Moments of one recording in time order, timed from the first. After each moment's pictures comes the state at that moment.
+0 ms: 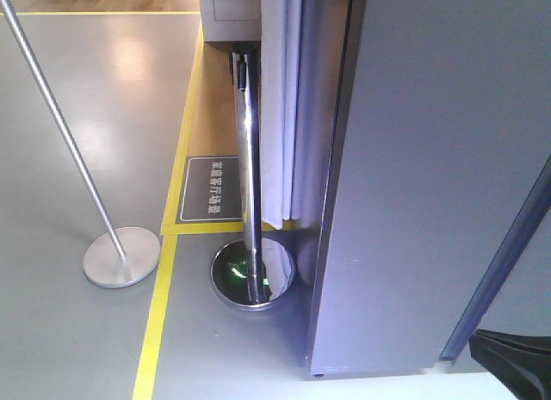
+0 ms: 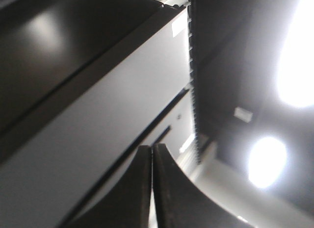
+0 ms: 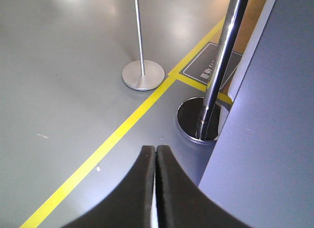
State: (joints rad) left arm 0.11 0.42 -0.37 0.78 -0.83 -2.01; right arm -0.05 0.48 -0.43 0.84 0.84 -1.01
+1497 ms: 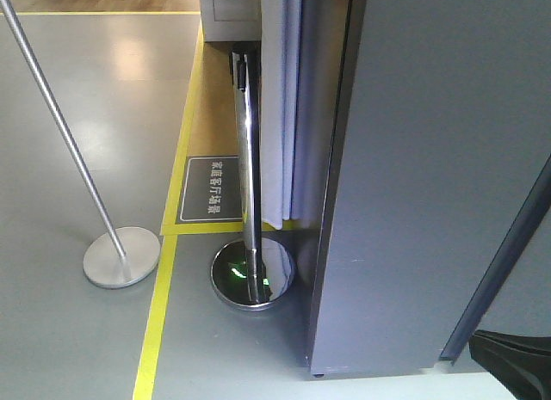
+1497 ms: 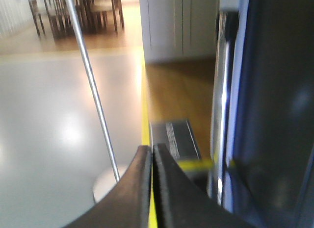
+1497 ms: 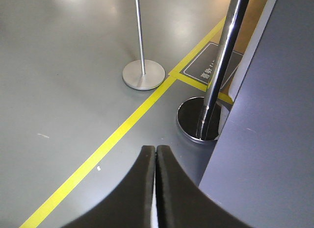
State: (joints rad) left arm 0.03 0.02 0.03 0.13 0.17 -0.15; right arm -0.05 0.48 -0.43 0.84 0.84 -1.01
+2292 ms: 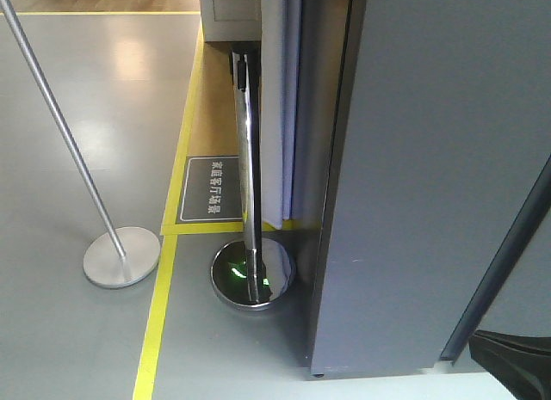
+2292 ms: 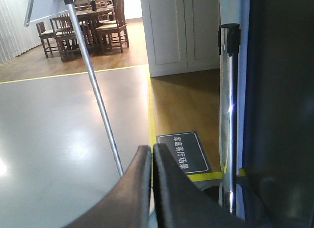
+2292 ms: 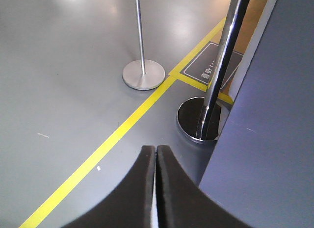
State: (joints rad) left arm 0.03 -0.01 0.03 0.16 0.18 -0.13; right arm -0.05 0.48 -0.43 0.84 0.84 -1.02
